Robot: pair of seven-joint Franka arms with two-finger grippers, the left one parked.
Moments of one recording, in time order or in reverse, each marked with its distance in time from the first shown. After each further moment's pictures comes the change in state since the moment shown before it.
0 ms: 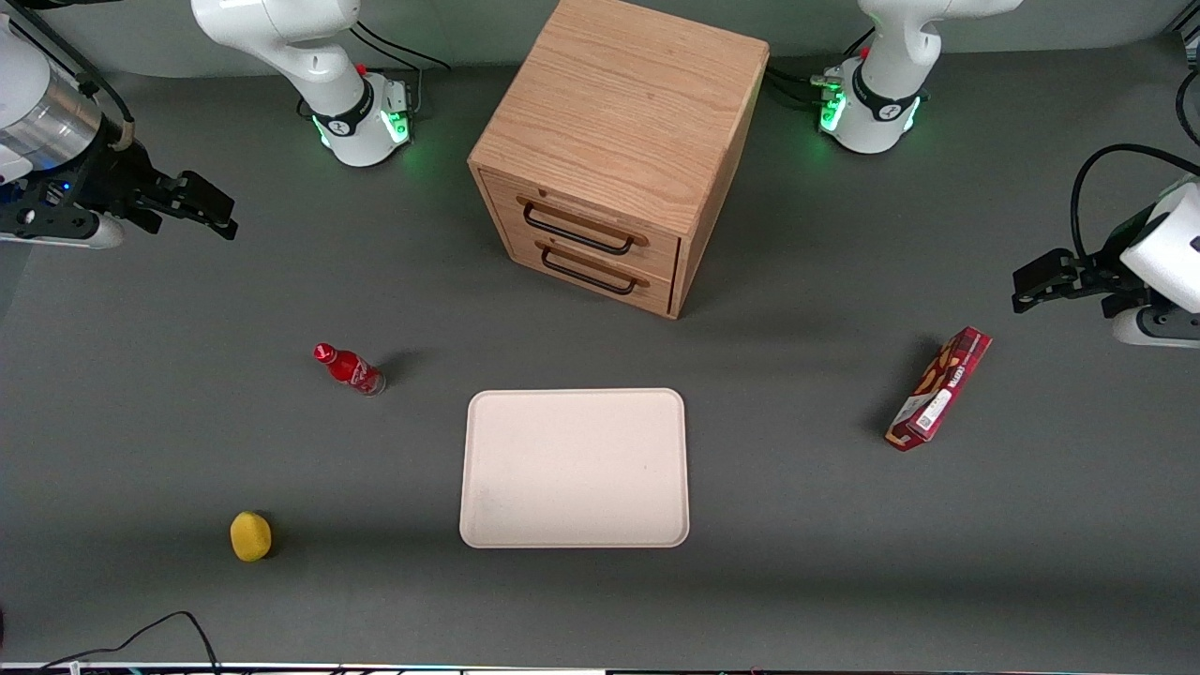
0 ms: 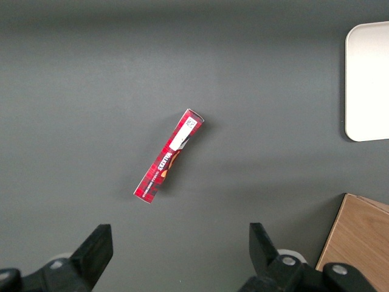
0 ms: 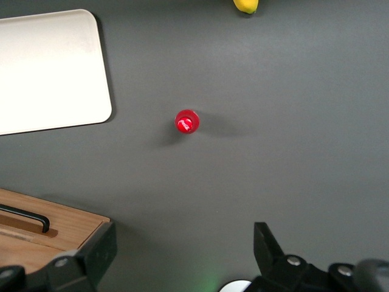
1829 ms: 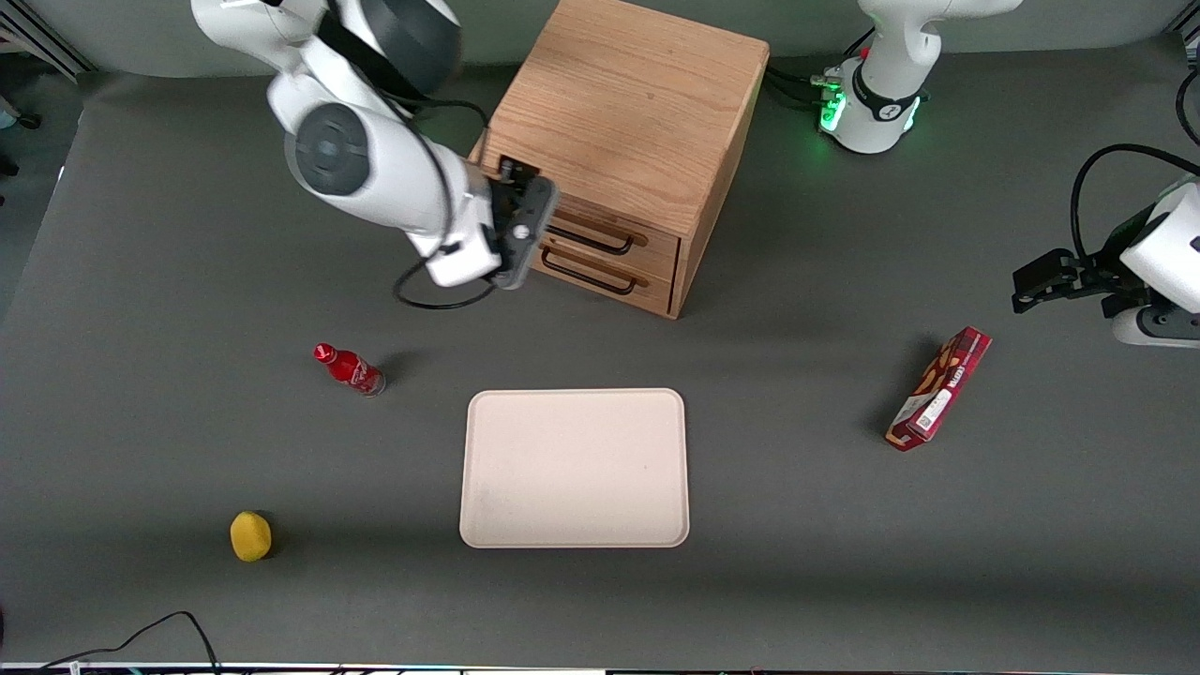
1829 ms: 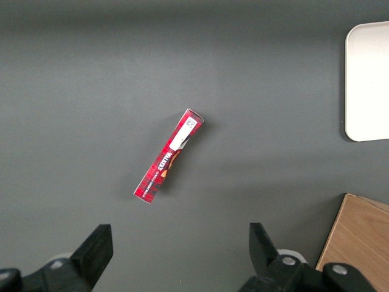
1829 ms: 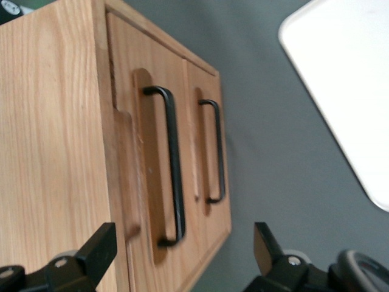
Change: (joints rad) arm 0.055 0.470 0.503 0.166 0.280 0.168 -0.712
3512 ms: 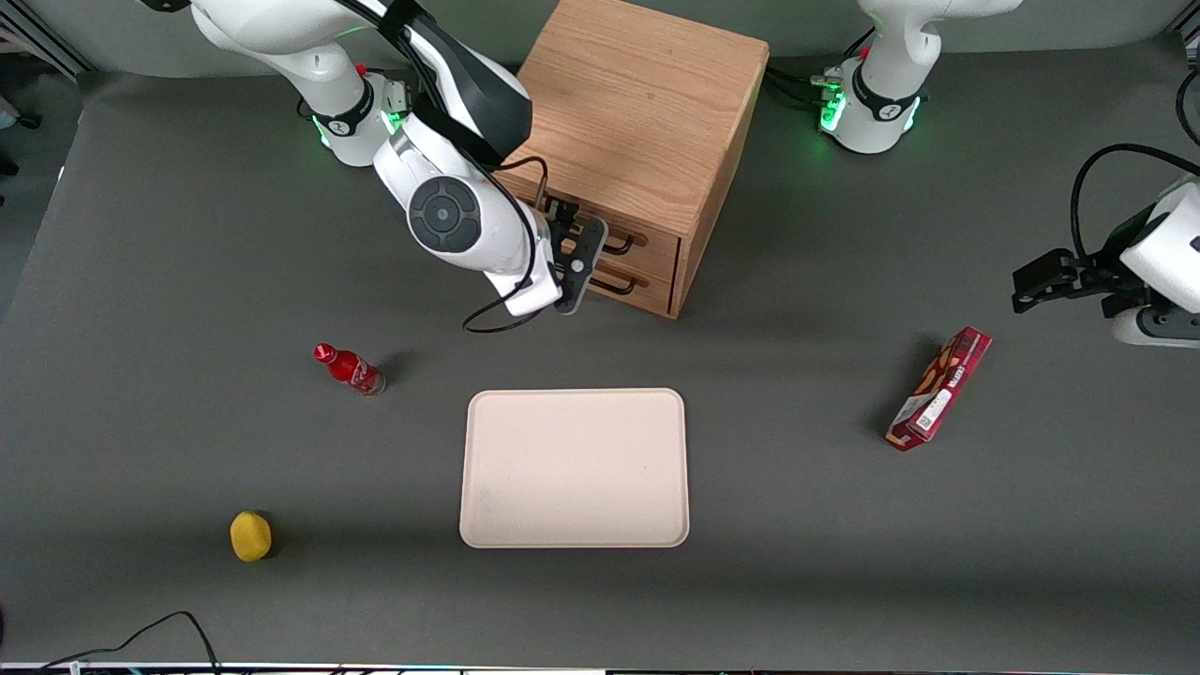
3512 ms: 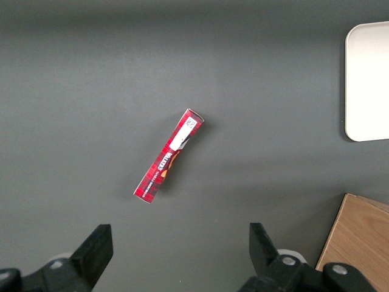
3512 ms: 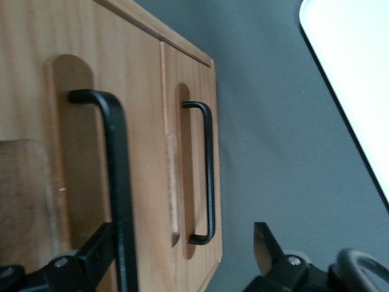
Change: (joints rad) arm 0.048 0.115 0.006 -0.071 -0.098 0.158 0.000
